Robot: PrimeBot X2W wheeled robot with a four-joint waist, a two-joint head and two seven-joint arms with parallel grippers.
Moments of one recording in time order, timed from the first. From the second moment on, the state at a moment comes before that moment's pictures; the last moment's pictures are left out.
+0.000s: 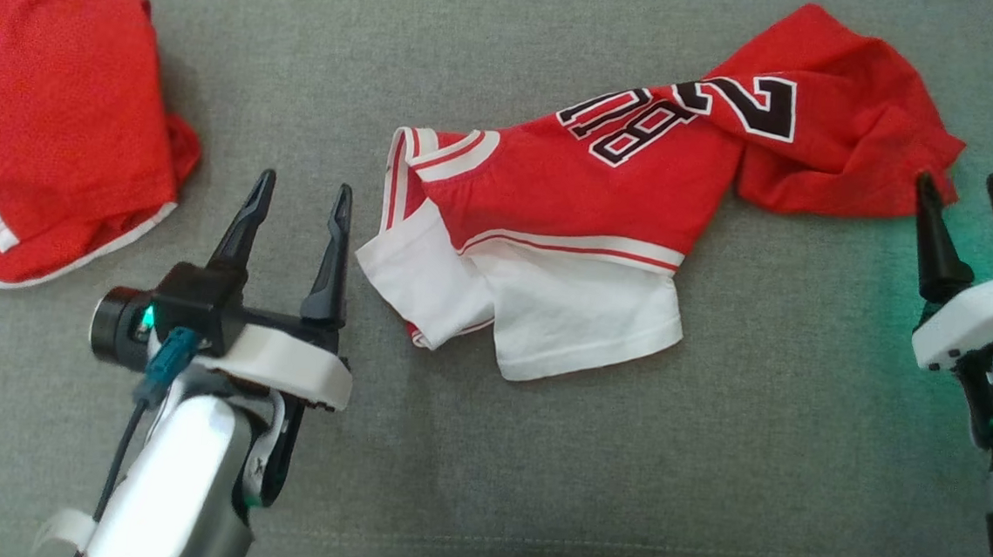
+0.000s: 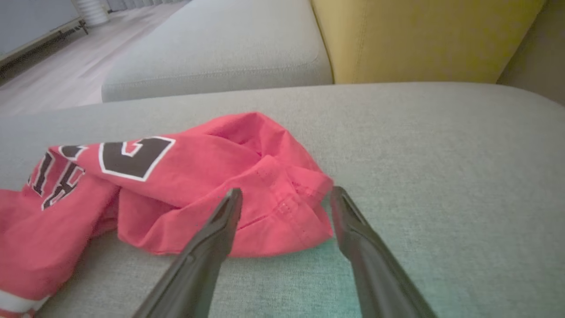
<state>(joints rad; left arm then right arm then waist) -0.27 0.17 -0.38 0.17 -0.24 0.15 -0.25 -0.36 -0.29 -0.01 0.31 0.33 0.13 0.13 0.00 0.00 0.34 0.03</state>
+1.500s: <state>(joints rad) -0.28 0.15 -0.37 0.20 -0.22 0.12 -0.25 -0.18 -0.27 -0.01 0.25 0.45 0.13 0.22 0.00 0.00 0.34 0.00</state>
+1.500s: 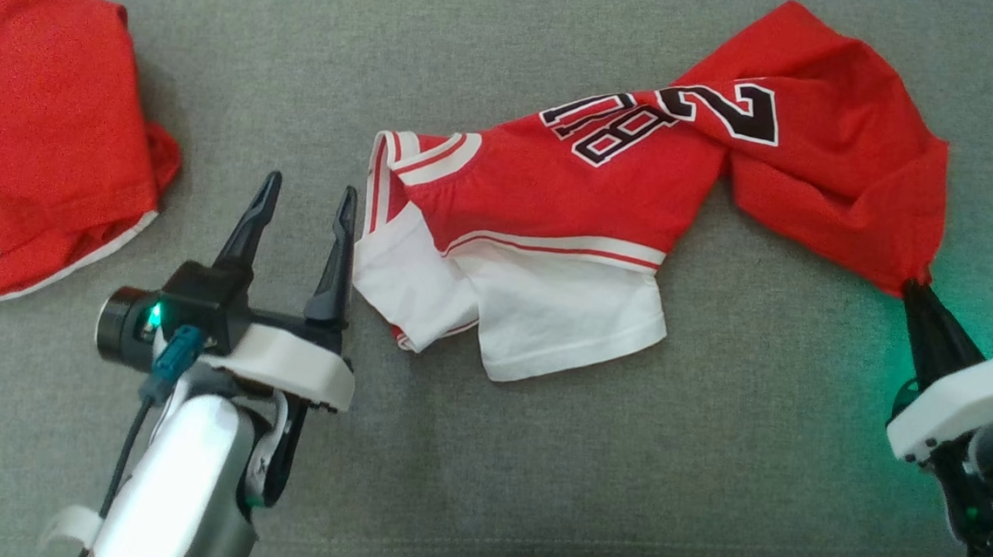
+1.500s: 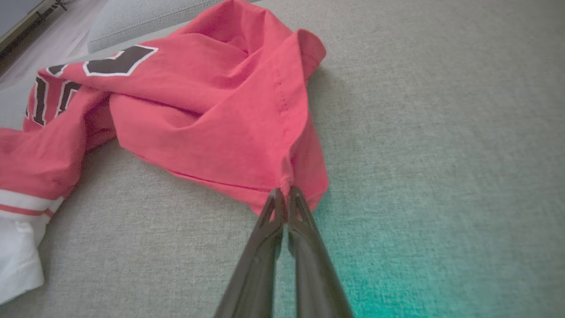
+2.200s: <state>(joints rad) -0.16 0.15 -0.35 0.19 -0.23 0.13 -0.25 -0.03 -0.15 -0.03 -0.06 0.25 0.13 0.03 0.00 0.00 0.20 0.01</state>
